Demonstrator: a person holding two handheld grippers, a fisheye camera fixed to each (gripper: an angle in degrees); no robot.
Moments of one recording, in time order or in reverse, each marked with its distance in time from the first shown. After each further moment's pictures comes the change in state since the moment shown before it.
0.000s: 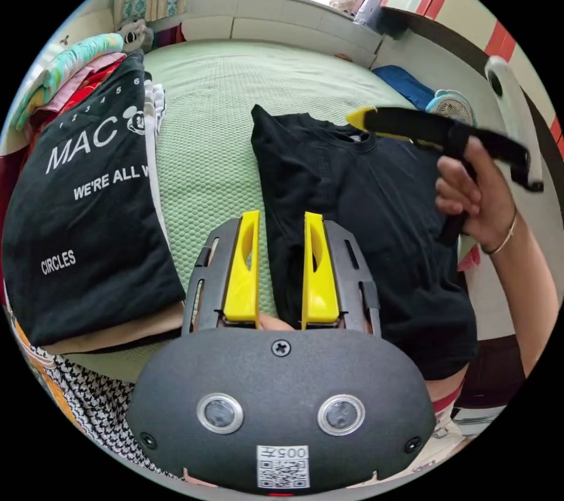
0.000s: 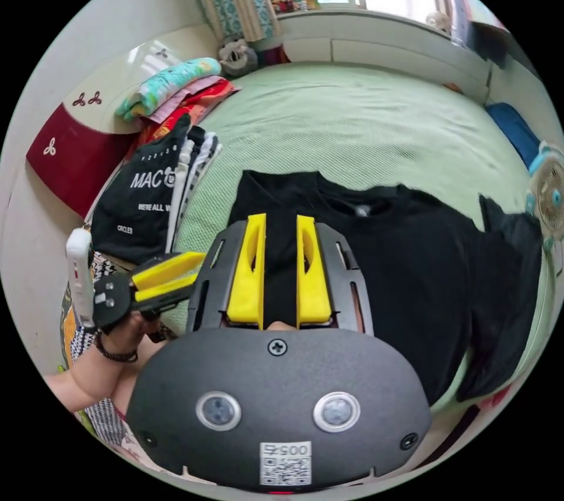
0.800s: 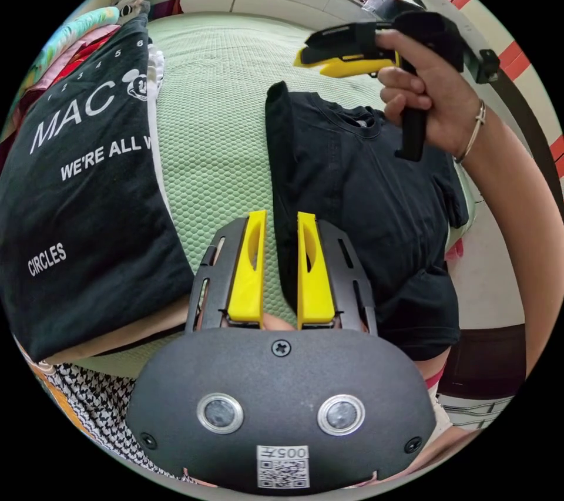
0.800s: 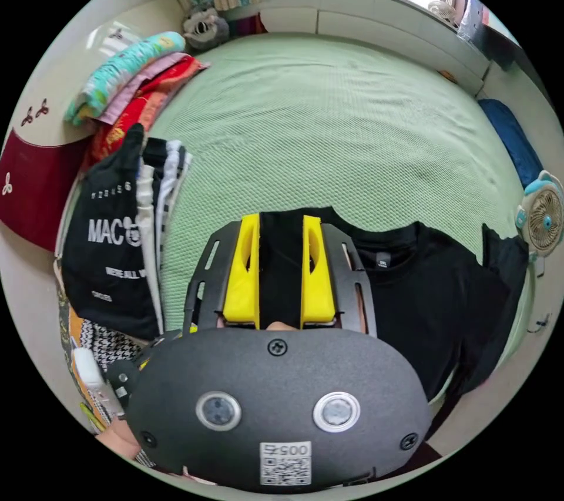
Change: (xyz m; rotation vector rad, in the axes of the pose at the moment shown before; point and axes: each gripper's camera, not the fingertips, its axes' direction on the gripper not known) left arm -0.034 -0.044 0.016 -0.122 0.096 -0.030; right arm -0.035 -0.123 0.092 -0.161 0.146 0.074
